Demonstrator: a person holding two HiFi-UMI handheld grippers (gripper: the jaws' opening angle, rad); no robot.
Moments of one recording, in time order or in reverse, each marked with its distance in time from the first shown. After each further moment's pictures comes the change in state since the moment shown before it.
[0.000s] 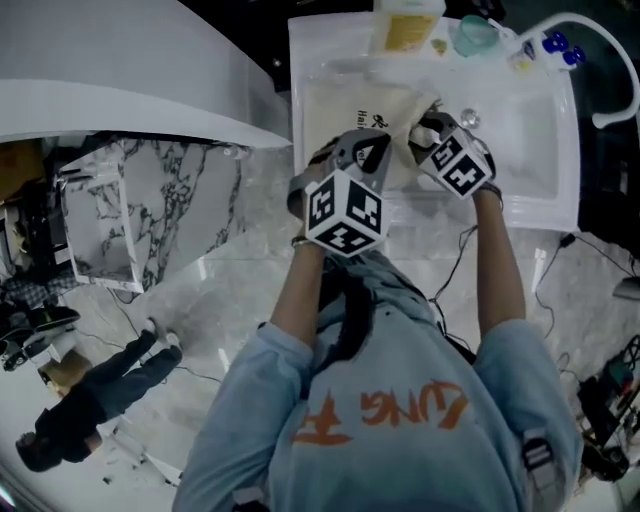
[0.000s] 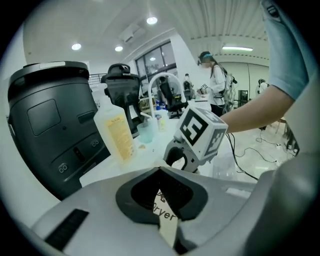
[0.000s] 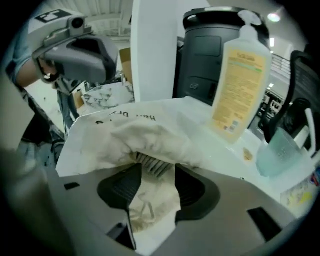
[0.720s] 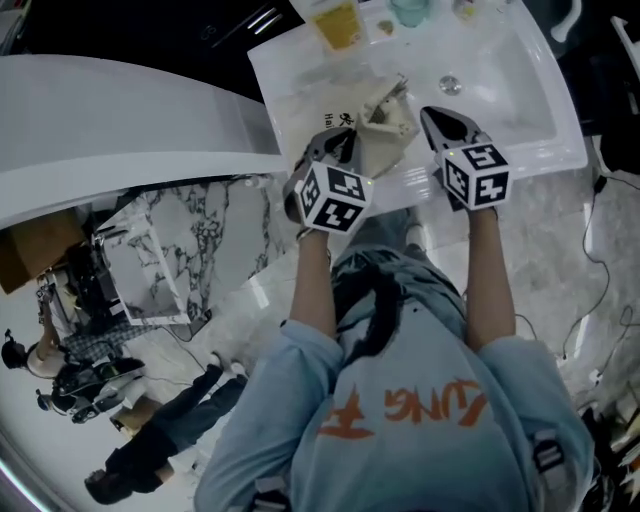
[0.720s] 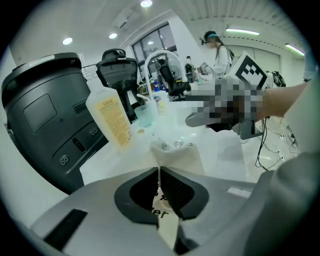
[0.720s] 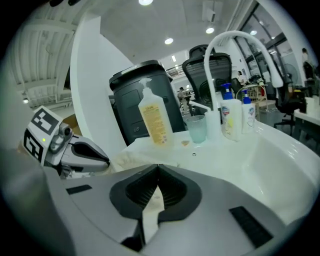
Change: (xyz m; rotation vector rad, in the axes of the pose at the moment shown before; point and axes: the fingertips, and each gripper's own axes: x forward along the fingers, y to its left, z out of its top) left arm 0.025 -0.008 -0.034 0.033 0.190 0.045; right arm -0.118 -0.025 -0.026 0.750 -0.502 -0.375
